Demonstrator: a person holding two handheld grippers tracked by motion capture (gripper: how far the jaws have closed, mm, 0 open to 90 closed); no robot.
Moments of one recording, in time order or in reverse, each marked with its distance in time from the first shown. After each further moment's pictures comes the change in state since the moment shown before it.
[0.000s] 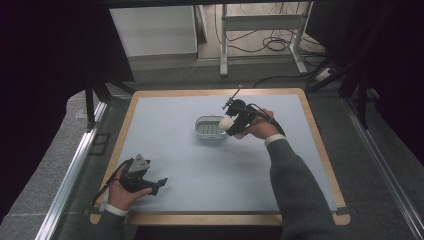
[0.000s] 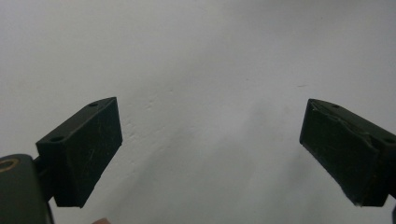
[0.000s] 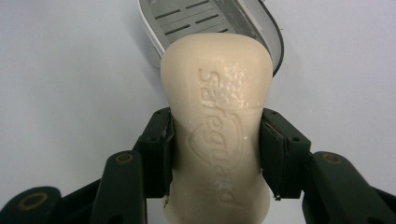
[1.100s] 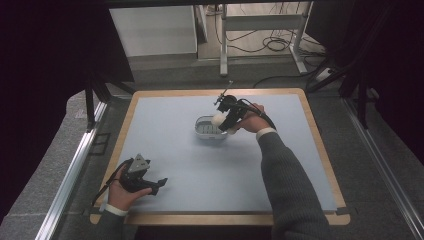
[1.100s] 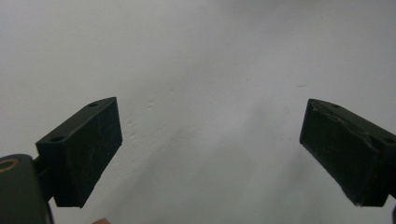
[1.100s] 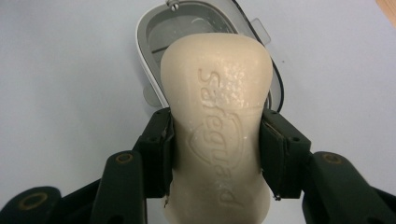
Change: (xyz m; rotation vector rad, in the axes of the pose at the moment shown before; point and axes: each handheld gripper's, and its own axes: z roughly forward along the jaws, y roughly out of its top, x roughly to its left) left arm 0.000 0.000 0.000 0.000 0.000 0.000; right arm -0.004 0.028 0.014 -0.005 0.016 -0.045
